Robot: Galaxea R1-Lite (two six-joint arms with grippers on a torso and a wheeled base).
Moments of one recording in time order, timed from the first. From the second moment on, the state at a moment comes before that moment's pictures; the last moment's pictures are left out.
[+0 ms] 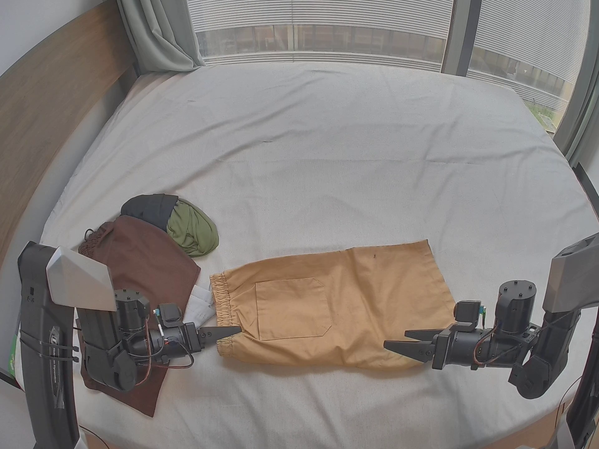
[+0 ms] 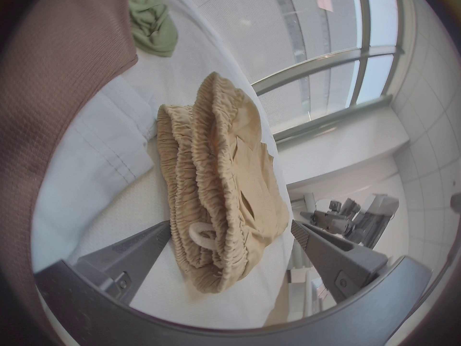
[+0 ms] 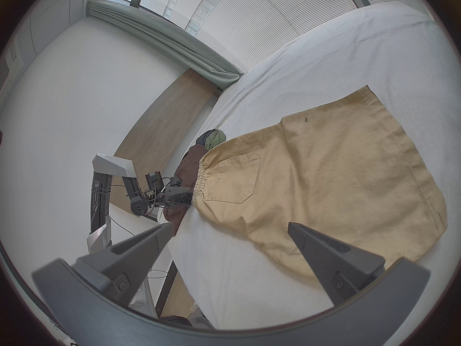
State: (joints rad) left arm -0.10 2.49 -0.48 -1.55 -0.89 -0.57; right arm 0.34 2.13 -0.19 -1.54 0.60 0.40
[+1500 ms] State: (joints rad) left arm -0.17 2.47 -0.53 -1.55 -0.72 -0.66; right arm 0.35 2.16 -0.19 -1.54 0.60 0.40
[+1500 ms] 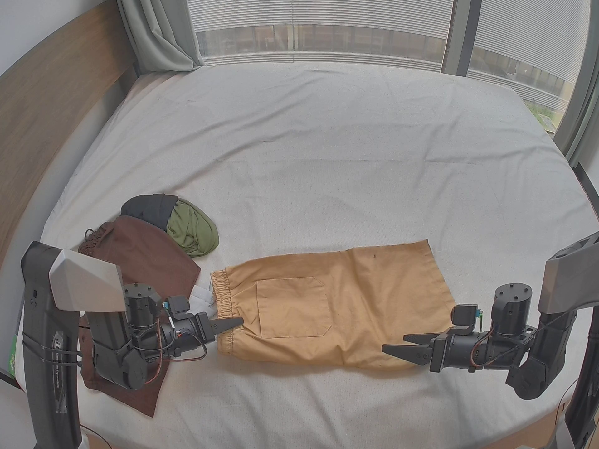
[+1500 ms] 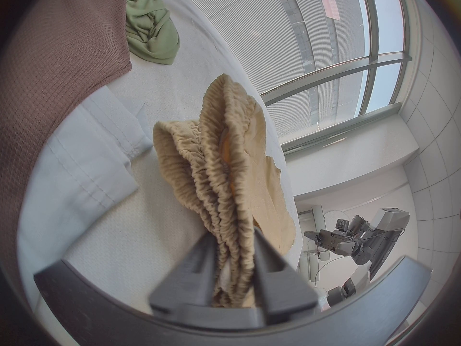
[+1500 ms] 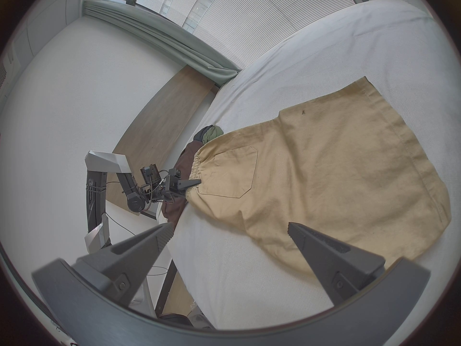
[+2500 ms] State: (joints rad) left arm -0.12 2.42 -0.56 -1.55 -0.77 -0.73; right arm 0.34 2.21 -0.22 -1.54 0.60 0.40
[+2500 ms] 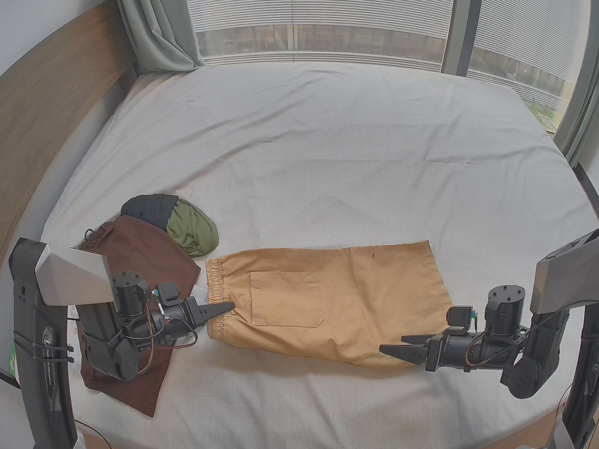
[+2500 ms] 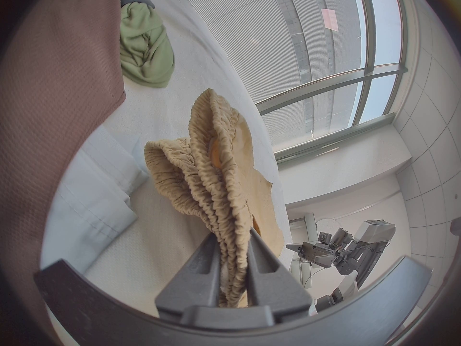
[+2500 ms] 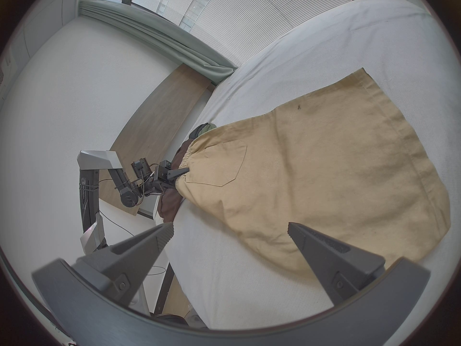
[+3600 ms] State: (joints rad) left arm 0.05 2.29 -0.51 -1.55 -0.93 -0.73; right arm 0.34 2.21 -0.23 -1.54 0.57 0.40
